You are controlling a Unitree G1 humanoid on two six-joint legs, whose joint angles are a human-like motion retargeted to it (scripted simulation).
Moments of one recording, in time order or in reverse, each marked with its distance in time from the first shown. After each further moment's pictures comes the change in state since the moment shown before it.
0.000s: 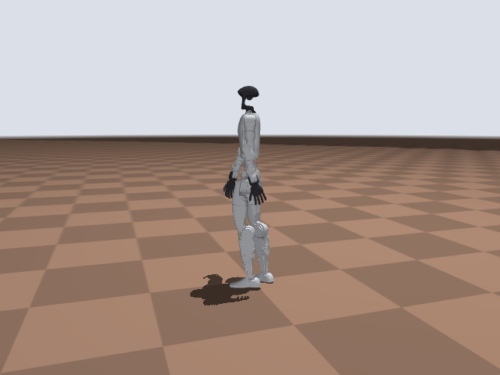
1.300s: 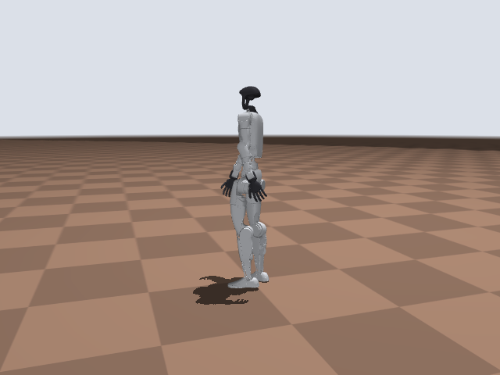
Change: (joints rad) left arm 0.081 -0.031 -0.049 0.000 -0.006 0.017 -0.017; right arm -0.235 0.069 0.114 0.131 0.186 0.013 -0.018; waist -0.157 0.119 0.043; left_leg 0.052 0.054 0.142 -0.018 0.015 -0.013; right_leg -0.079 0.011 0.164 0.038 0.070 -0.017
